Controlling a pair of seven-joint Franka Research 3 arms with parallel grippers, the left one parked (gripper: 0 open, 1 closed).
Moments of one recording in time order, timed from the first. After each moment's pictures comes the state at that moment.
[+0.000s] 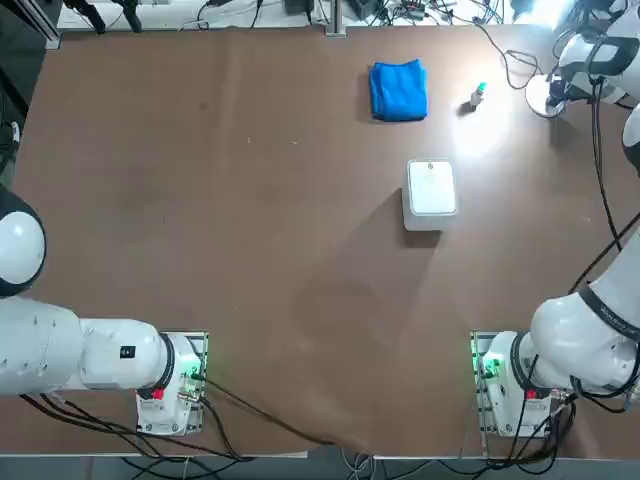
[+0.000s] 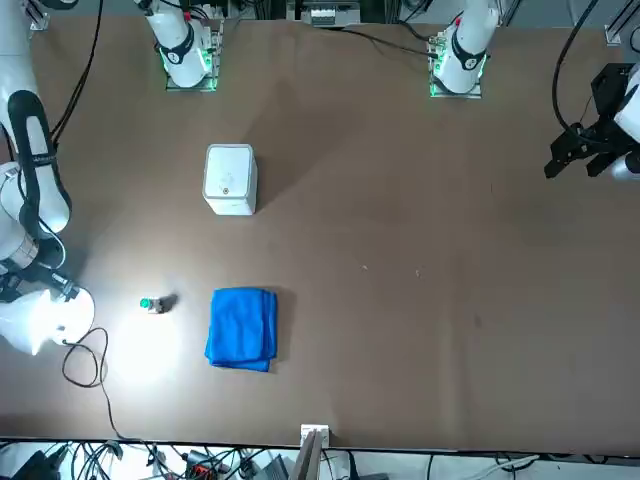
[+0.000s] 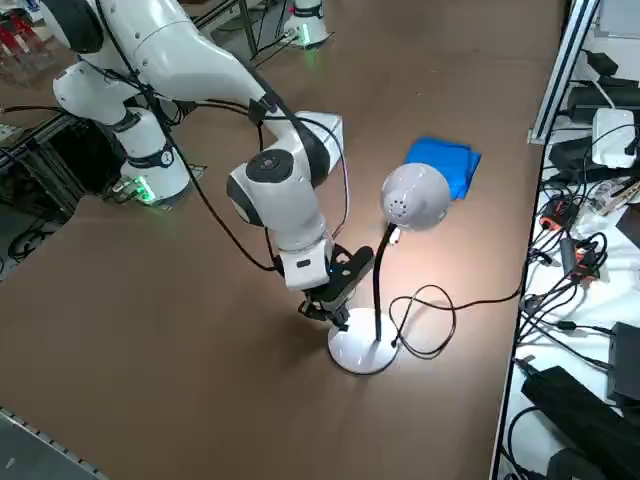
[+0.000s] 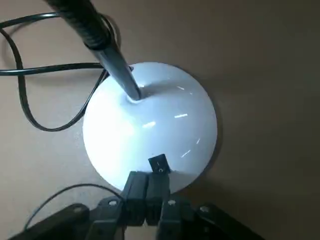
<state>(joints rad) -0.34 0.66 -0.05 -1.73 0.15 2.61 -0.19</state>
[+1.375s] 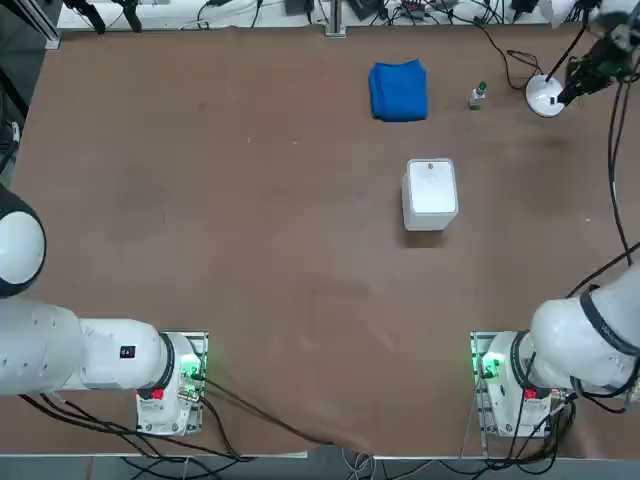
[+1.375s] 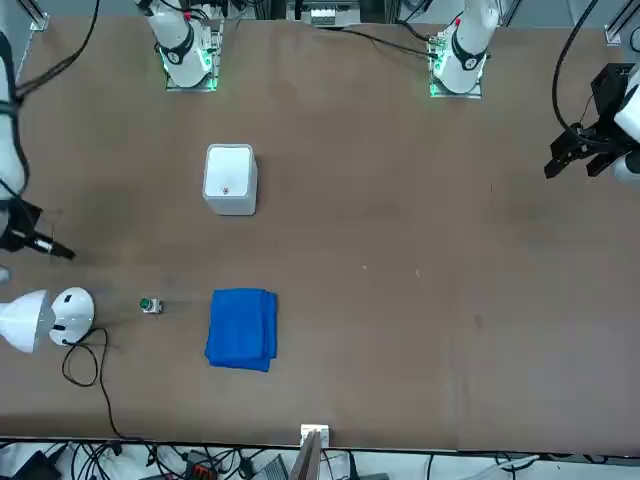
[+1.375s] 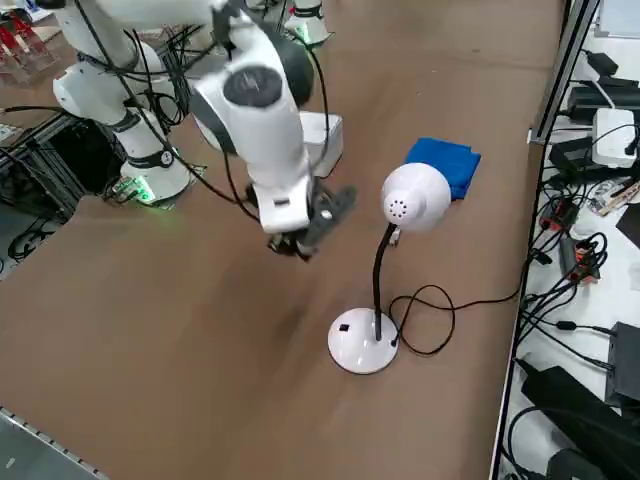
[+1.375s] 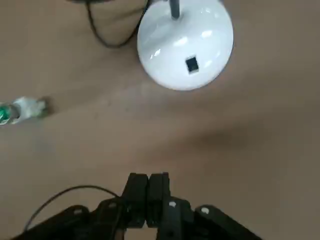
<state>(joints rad) -0.33 0.36 -0.06 -1.72 0.15 1.97 -0.14</state>
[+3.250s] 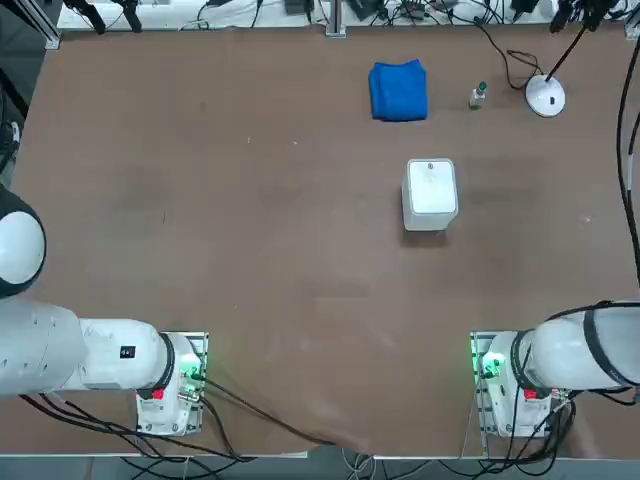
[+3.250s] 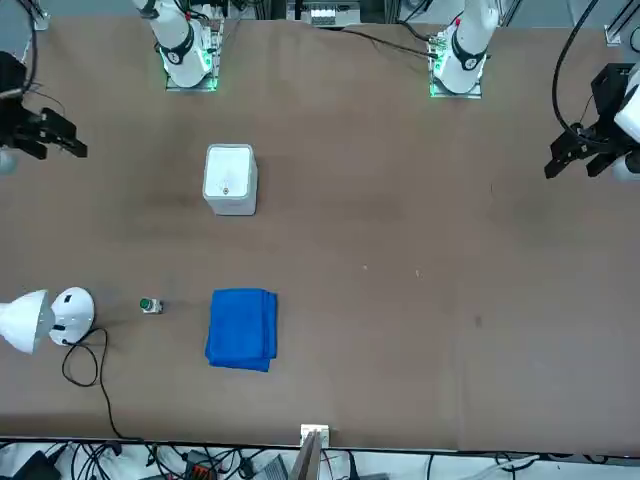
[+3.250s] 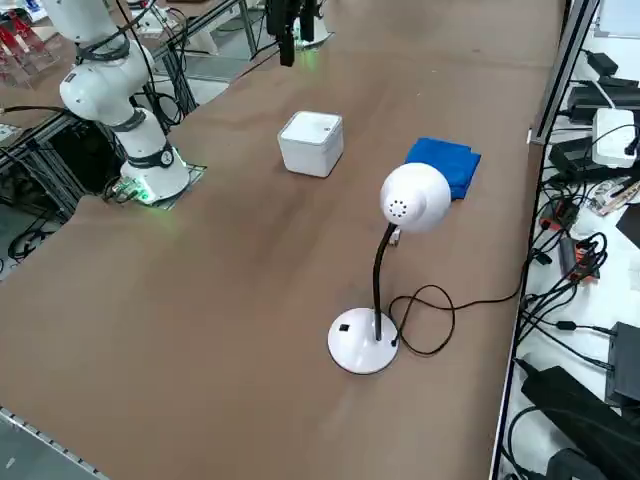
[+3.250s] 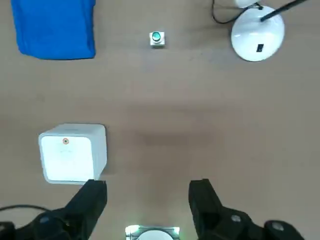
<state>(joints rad) 0.04 0.05 -0.08 -1.49 0.02 1.42 -0.05</state>
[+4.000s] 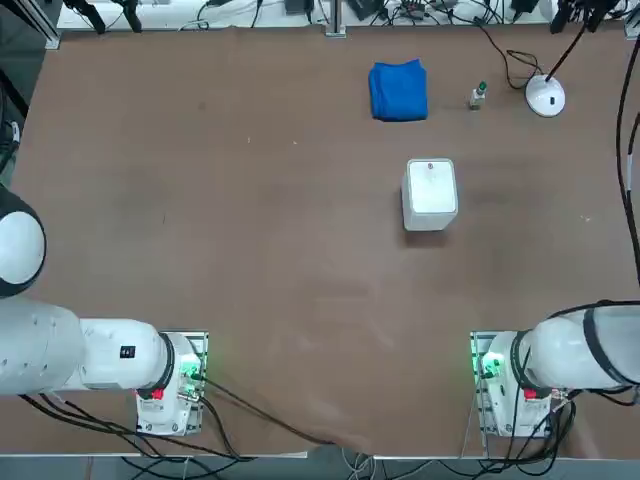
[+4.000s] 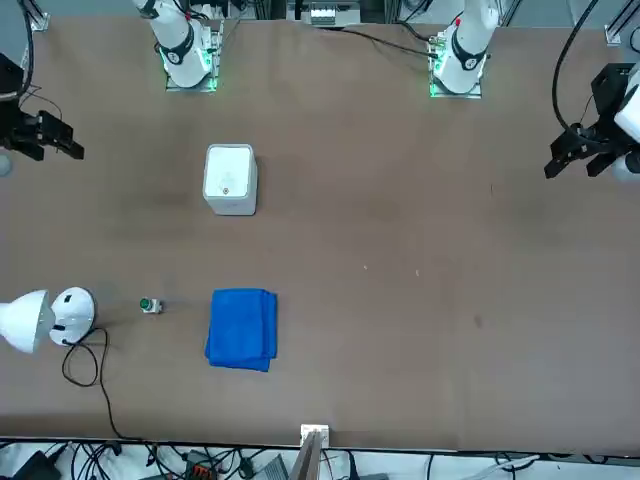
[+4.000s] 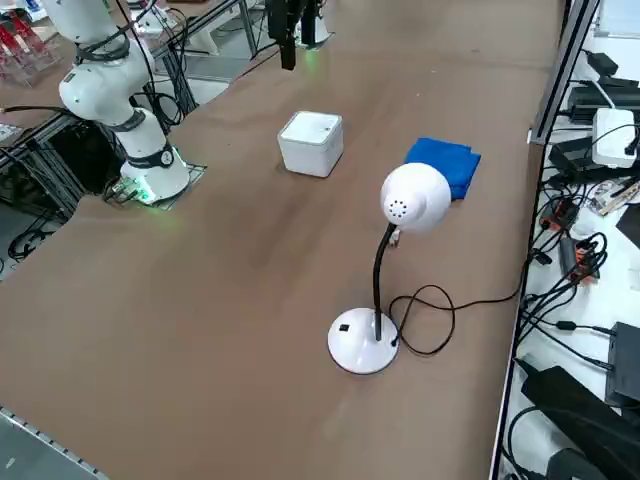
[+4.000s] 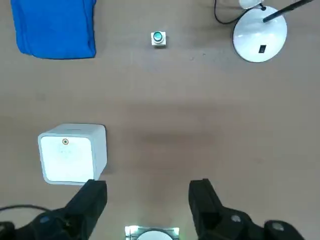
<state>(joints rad) -0.01 0.06 -0.03 -1.49 0.01 1.44 -0.05</state>
